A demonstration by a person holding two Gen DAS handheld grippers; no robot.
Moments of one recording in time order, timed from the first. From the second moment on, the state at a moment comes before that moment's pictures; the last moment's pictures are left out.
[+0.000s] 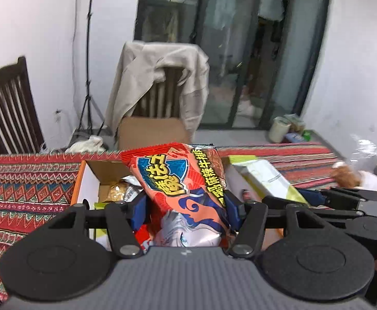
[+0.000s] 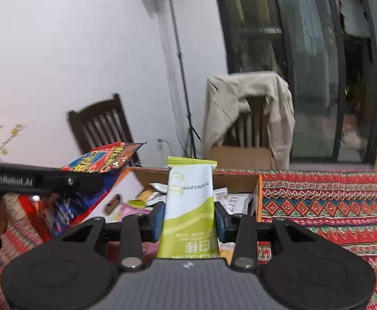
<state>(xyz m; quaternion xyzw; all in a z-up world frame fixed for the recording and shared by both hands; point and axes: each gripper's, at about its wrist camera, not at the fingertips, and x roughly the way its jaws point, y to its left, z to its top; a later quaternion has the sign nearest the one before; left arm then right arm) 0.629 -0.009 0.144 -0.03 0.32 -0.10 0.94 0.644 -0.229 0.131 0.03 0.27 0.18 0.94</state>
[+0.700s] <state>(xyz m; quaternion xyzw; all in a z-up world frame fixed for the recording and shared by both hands) 0.700 -0.012 0.042 -0.02 0.39 -0.10 0.92 0.739 -0.181 0.026 -0.12 0.34 0.10 0.93</state>
